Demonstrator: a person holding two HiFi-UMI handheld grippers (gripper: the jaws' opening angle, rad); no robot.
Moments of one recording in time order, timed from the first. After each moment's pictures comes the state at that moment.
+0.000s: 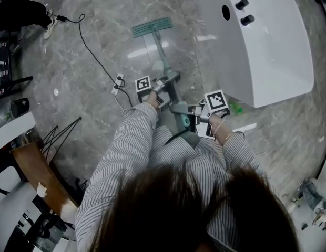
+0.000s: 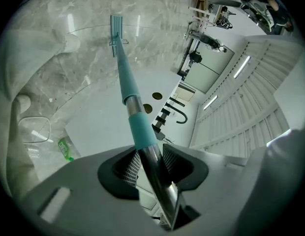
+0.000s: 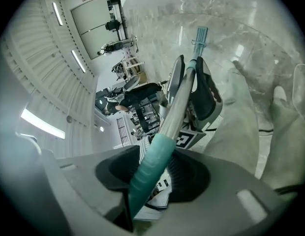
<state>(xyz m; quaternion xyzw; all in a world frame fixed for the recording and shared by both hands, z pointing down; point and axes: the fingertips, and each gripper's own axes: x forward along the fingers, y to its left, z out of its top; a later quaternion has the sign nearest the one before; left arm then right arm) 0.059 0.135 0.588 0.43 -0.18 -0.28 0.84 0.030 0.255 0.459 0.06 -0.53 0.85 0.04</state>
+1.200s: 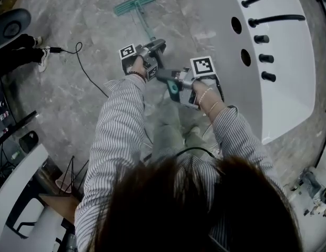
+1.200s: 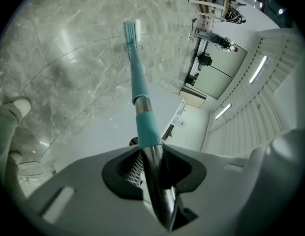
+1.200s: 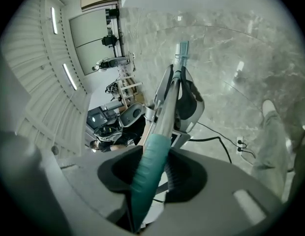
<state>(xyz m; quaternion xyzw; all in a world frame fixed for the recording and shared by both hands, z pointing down) -0.111 -0.330 0.630 0.40 -0.23 -0.23 0.86 -0.142 -0.206 0.505 0.15 -0.50 0.85 0.00</state>
